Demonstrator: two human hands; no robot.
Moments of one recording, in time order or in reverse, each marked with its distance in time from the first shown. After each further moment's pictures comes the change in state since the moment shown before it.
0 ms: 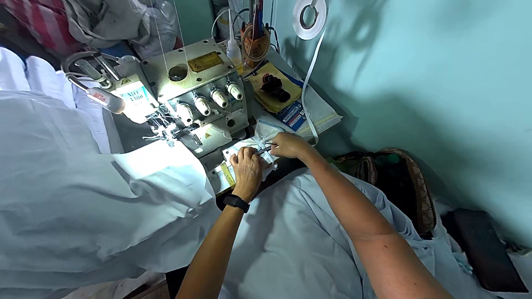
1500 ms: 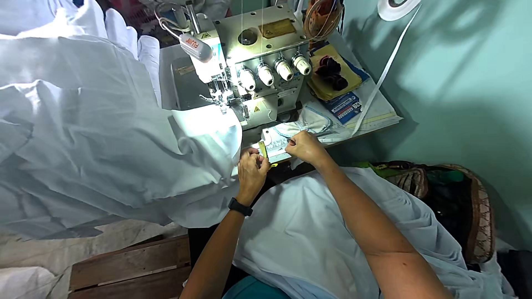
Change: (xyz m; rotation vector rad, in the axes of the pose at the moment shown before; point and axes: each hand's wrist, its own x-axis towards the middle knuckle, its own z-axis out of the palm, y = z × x) left_hand -0.069 -0.036 -0.049 -0.376 0.154 -0.426; right_hand -0.005 -0.069 0.044 0.128 0.087 0.026
